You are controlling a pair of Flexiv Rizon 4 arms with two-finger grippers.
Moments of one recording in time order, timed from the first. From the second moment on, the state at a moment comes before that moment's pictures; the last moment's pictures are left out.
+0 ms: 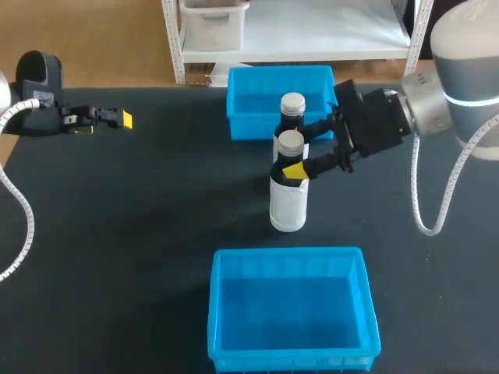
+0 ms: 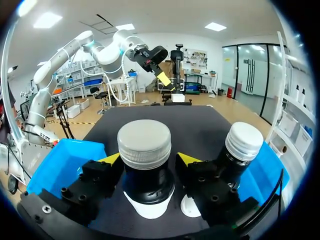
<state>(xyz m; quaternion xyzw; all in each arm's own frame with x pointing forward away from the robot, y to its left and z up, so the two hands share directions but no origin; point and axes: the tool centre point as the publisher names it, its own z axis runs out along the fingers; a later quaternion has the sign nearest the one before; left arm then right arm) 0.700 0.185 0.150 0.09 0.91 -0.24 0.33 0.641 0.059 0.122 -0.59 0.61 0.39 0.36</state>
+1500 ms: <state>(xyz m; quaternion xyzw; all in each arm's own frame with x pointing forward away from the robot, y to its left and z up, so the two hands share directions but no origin) 0.700 0.185 0.150 0.09 0.91 -0.24 0.33 0.638 0.057 0.131 -0.59 0.60 0.39 0.37</state>
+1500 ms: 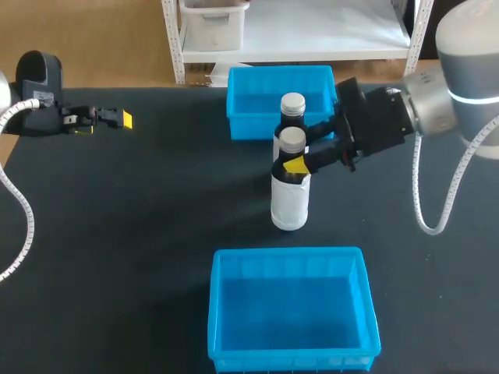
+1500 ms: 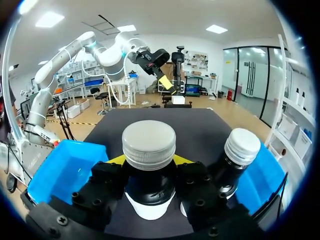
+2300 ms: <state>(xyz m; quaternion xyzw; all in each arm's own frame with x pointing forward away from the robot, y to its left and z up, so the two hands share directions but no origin) 0.700 0.185 0.150 0.09 0.91 -0.24 0.33 0.634 -0.062 0.180 -0.55 0.65 0.35 0.39</state>
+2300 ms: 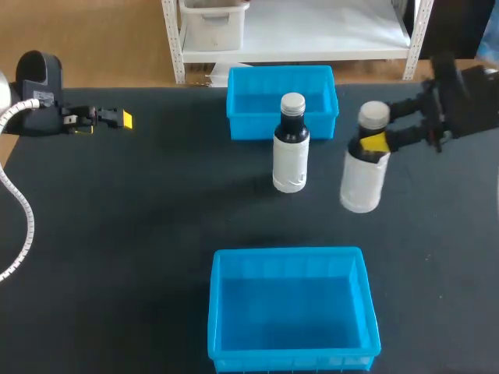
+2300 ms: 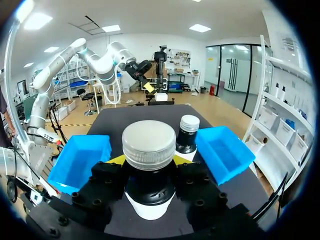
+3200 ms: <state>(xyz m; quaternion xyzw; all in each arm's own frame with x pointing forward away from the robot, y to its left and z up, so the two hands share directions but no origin) 0.700 0.185 0.150 0.09 0.91 -0.24 0.33 0.505 -0.014 0.278 -0.63 0.56 0.42 0.35</state>
